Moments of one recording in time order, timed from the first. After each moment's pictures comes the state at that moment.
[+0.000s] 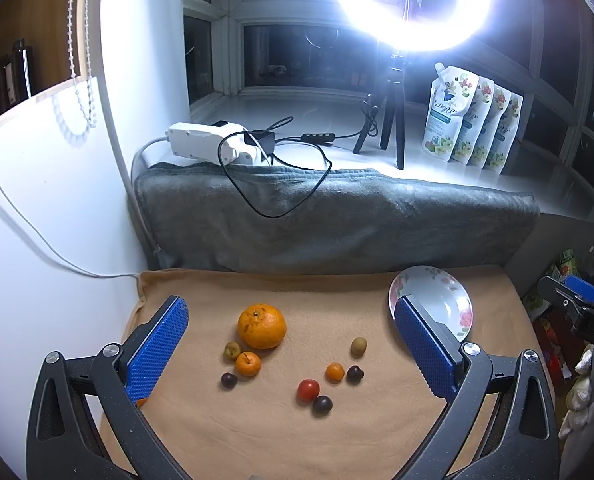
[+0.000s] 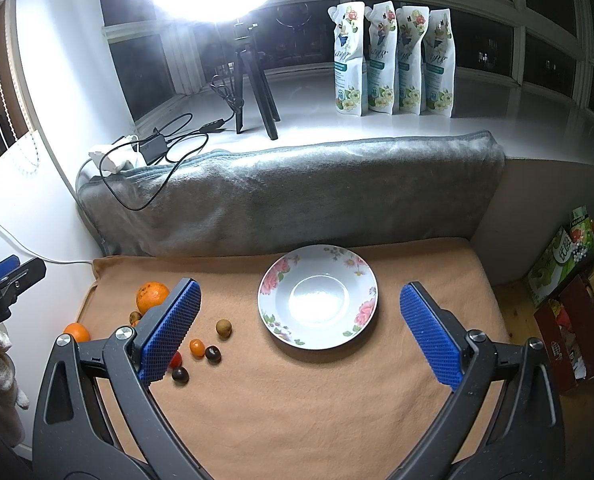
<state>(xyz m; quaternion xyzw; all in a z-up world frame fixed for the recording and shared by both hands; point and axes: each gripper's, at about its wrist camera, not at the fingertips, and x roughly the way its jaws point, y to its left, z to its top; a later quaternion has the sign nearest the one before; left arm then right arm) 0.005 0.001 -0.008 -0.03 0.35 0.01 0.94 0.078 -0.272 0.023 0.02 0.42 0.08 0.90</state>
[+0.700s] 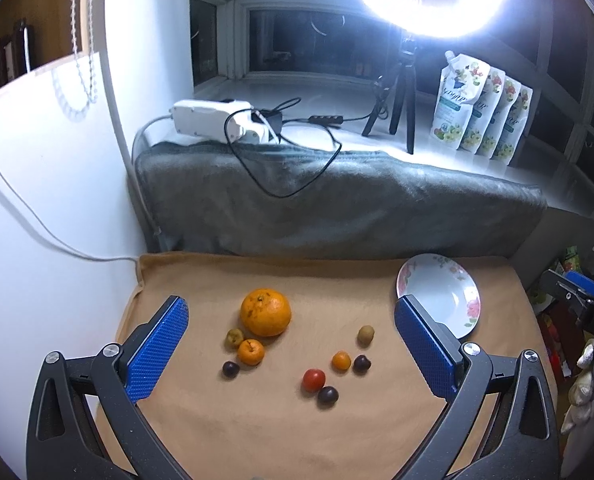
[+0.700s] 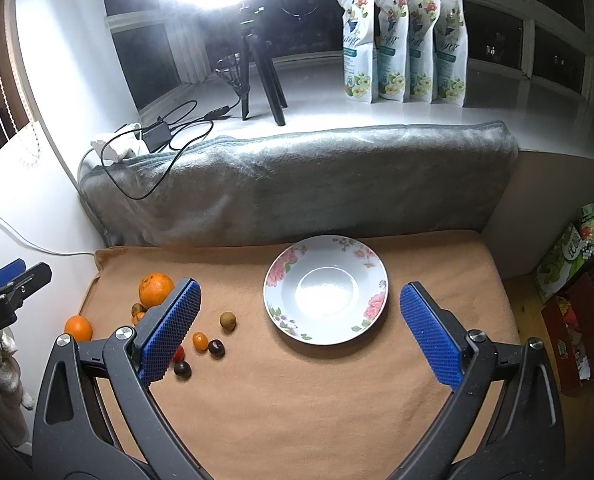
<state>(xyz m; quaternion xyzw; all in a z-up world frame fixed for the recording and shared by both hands) 0.008 0.014 -0.029 -0.04 0.37 0.02 0.93 0.087 -0.266 0.009 0.03 0.44 0.09 0.89</state>
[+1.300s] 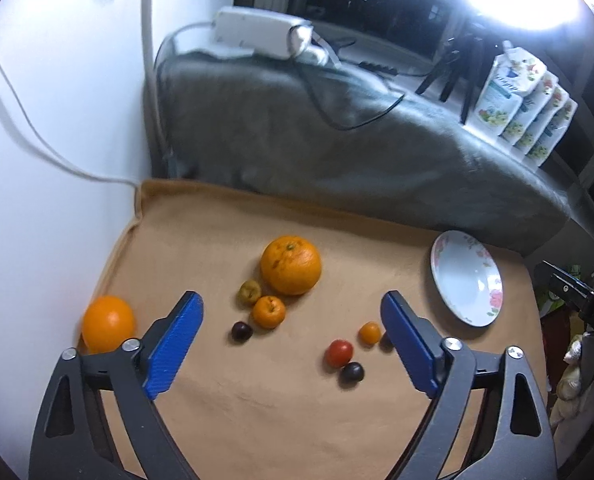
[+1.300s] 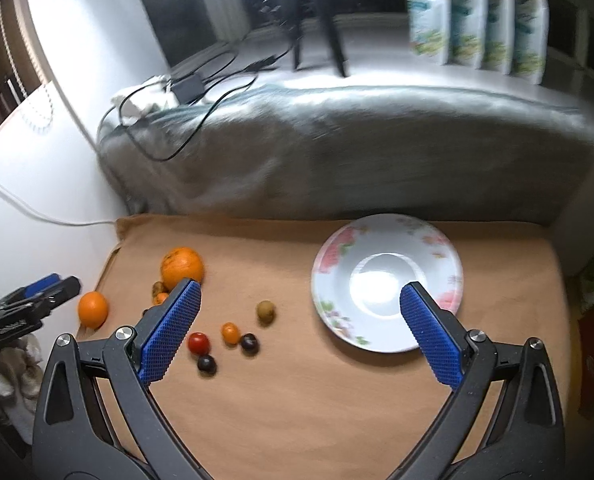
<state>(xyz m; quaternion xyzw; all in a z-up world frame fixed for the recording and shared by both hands) 0.024 0.069 -0.096 -0.12 0.45 0.03 0.89 0.134 -0.211 -0.048 0.03 0.50 0.19 0.84</state>
